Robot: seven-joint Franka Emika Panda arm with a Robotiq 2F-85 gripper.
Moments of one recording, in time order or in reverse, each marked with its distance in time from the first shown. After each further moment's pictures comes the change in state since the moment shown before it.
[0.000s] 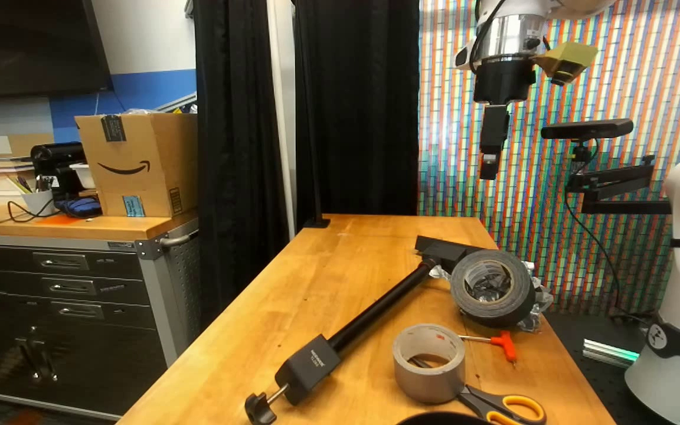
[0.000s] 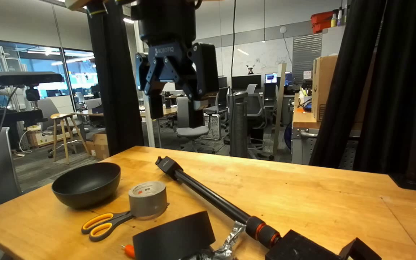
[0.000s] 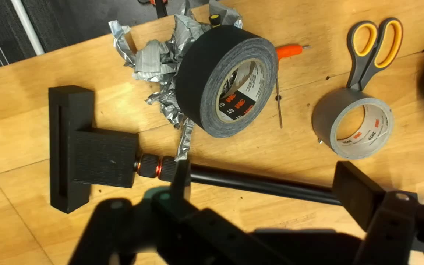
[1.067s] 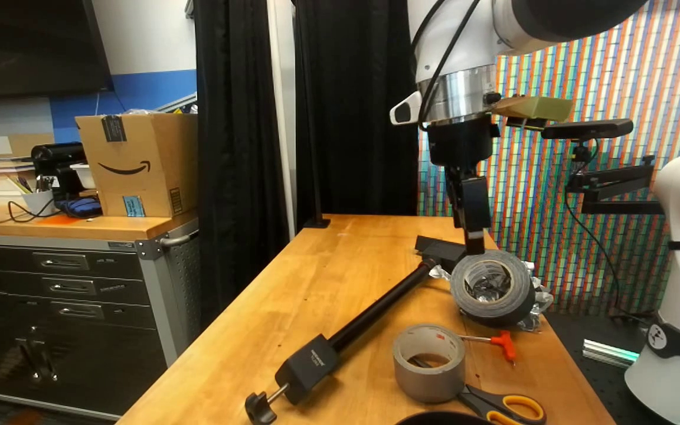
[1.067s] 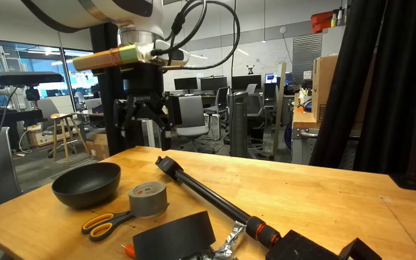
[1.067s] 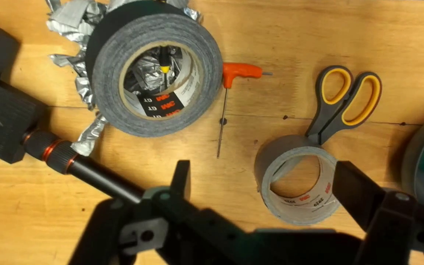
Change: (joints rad) arm 0.164 0.353 0.171 0.109 0.000 0.055 -0.013
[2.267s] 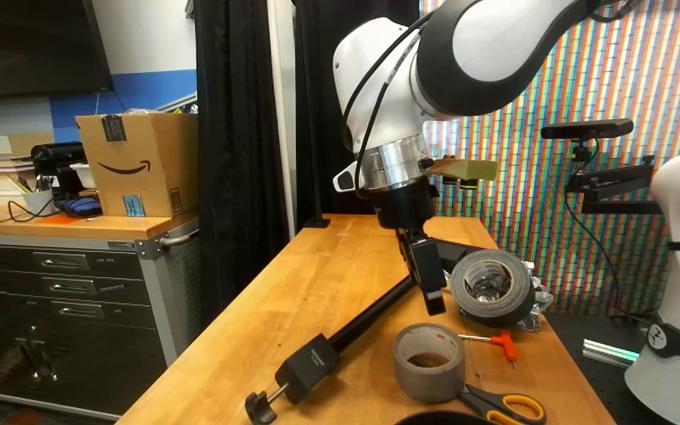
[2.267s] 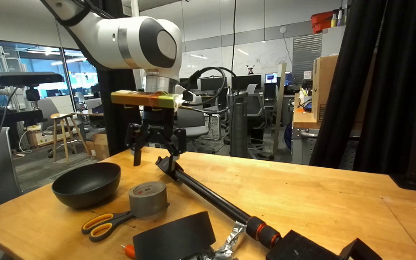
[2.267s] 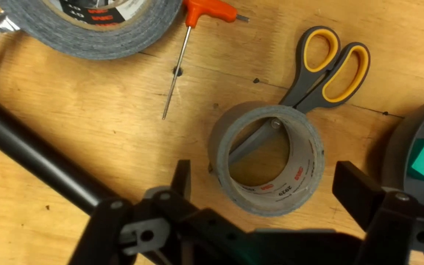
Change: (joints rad) arm 0.041 0.336 -0.021 0.138 0.077 0.108 -0.195
